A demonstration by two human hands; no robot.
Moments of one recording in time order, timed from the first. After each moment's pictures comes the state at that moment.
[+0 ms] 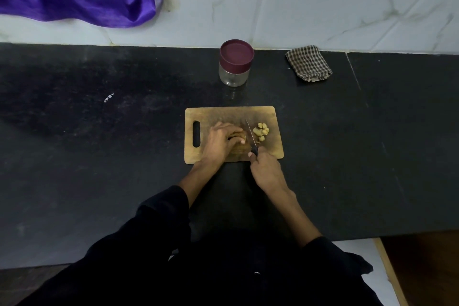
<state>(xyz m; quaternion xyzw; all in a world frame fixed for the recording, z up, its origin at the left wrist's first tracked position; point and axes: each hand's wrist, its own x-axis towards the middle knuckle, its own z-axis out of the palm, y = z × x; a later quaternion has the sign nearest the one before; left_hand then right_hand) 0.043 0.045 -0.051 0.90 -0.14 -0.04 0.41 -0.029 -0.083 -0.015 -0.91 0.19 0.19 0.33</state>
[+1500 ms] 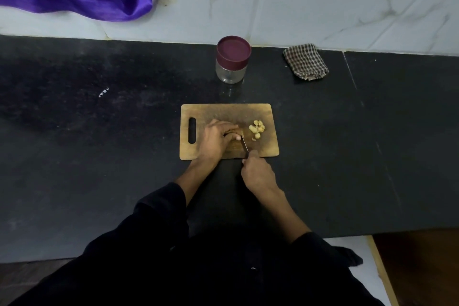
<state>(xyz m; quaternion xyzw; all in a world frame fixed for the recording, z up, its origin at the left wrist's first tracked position) 0.041 0.039 -0.055 0.89 -0.09 -0.02 0.44 -0.037 -0.074 -0.015 -0.93 0.17 0.24 0.23</state>
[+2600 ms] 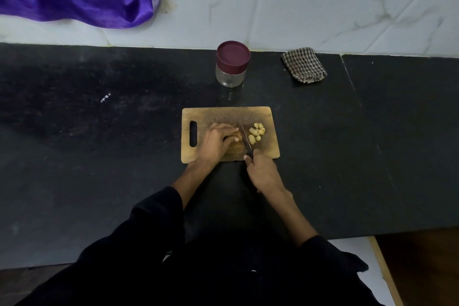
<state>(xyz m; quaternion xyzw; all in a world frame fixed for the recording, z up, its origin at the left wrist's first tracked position) 0.042 0.047 -0.051 0.91 -0.14 -0.05 0.38 -0.033 -0.083 -0.007 -0.91 0.18 0.22 0.31</state>
